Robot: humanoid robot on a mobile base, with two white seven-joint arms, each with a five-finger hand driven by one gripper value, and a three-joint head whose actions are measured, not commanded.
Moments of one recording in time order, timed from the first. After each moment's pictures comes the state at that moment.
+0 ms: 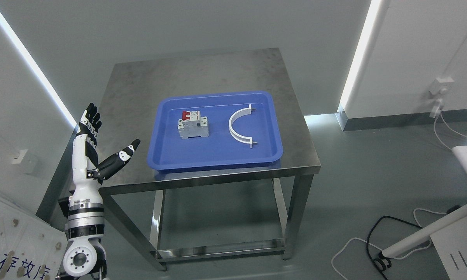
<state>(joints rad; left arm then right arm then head) -0.28 0.00 0.24 -1.69 -0.12 -0.14 -0.02 0.00 0.00 -0.04 -0.16 -0.04 0.08 0.00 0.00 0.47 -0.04</state>
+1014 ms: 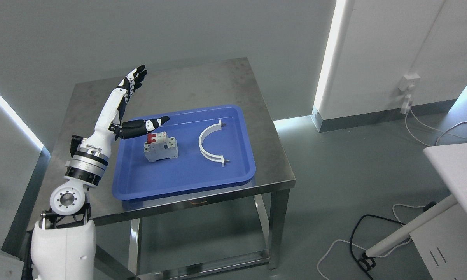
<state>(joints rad) -0.62 0.17 0.17 -1.47 -0.24 -0.13 -0.50 0.00 0.00 -0.04 -0.16 -0.04 0.08 0.00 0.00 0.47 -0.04</state>
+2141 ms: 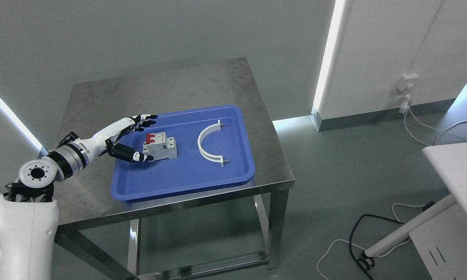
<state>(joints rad) -0.72 0.36 0.12 -1.25 -0.40 -0.02 -0.90 0.00 0.00 -0.04 -0.16 -0.04 0.08 0.00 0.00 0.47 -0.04</state>
